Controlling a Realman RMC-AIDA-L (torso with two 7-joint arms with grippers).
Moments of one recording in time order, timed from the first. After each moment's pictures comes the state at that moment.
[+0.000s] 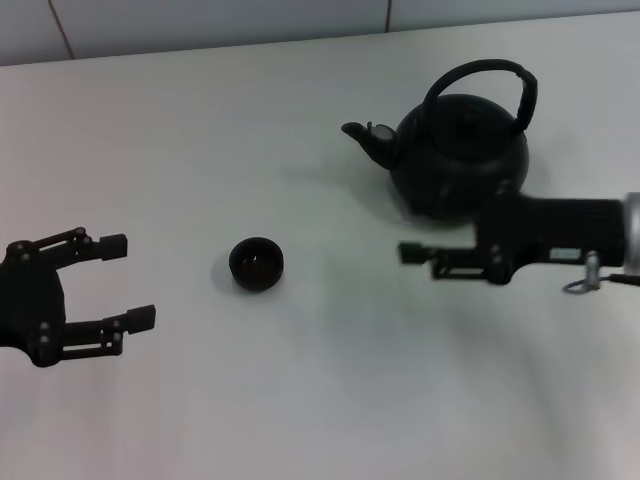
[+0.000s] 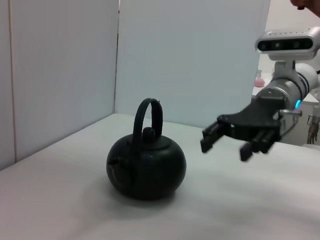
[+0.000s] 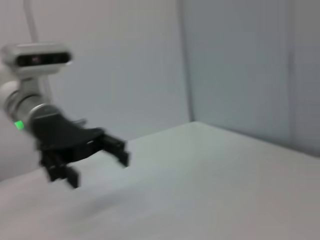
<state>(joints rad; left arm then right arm) -0.28 -1.97 0.98 0.84 1.73 1.70 -1.27 0.34 2.08 -0.85 -0.79 -1.79 -1.60 1.29</state>
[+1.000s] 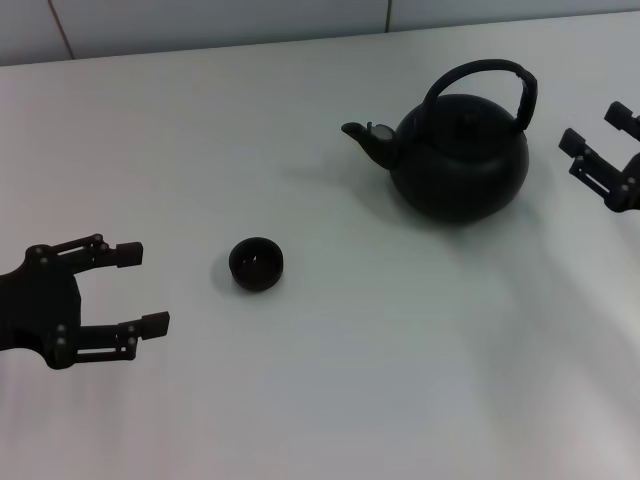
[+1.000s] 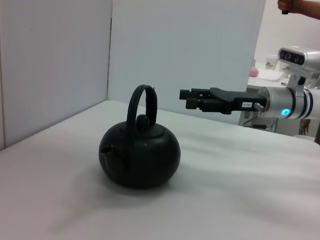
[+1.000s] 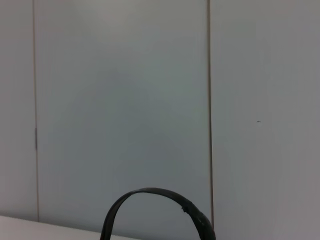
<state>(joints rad) -0.31 -1.99 0.97 0.84 1.79 1.69 -1.30 0.29 2.08 -0.30 -0.36 -1.62 -1.44 0.68</state>
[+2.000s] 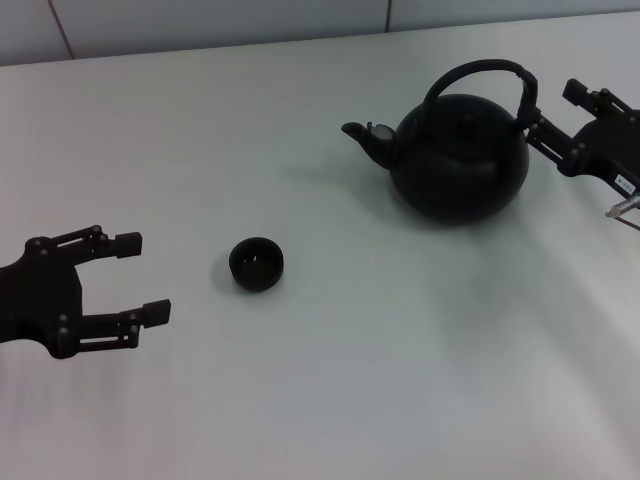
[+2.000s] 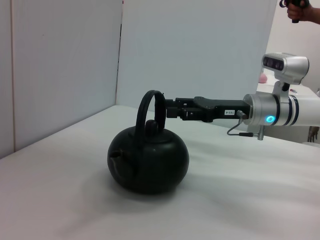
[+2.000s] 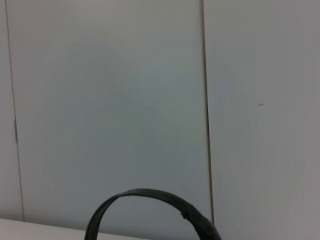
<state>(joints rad) -0.31 -2.00 0.95 0.84 1.79 1.68 -1.31 0.41 2.08 -0.30 -0.27 -1.59 -1.27 0.67</state>
